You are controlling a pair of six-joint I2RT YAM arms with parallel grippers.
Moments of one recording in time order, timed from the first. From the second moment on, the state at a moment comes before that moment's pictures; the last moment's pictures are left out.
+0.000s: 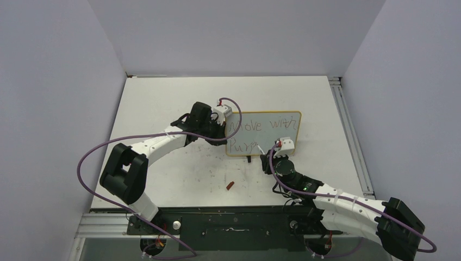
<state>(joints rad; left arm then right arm) -0.55 1.63 1.08 -0.25 0.40 -0.07 0.90 0.92 0.28 0.26 0.51 0.45</state>
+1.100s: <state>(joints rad) -0.55 1.63 1.08 -0.25 0.40 -0.07 0.88 0.98 0.28 0.28 0.49 0.41</state>
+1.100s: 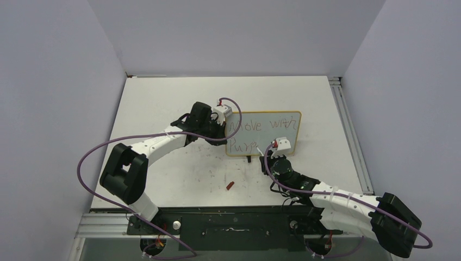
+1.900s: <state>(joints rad) -0.55 1.63 1.08 -0.25 0.40 -0.07 0.88 0.98 0.28 0.23 0.50 0.46</state>
